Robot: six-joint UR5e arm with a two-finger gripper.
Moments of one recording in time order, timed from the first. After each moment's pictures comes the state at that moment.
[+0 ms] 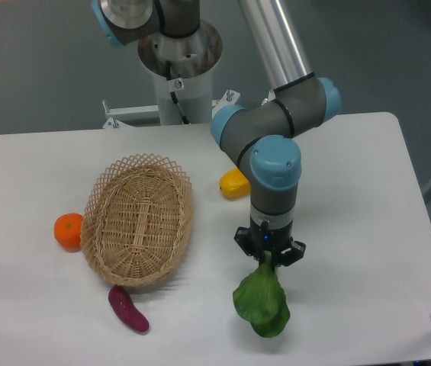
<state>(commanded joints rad) 2.46 -2.07 -1.70 -0.73 1.50 0.84</state>
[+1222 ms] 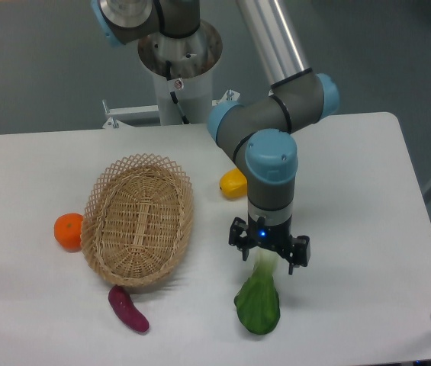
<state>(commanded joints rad) 2.49 -2.01 -1.58 -0.73 1.51 0.88</state>
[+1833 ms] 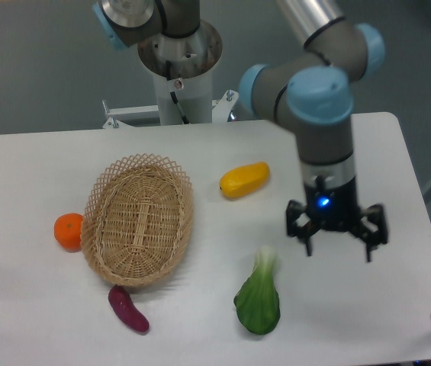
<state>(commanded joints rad) 2.64 -1.88 -1.46 -0.85 1.54 0.99</state>
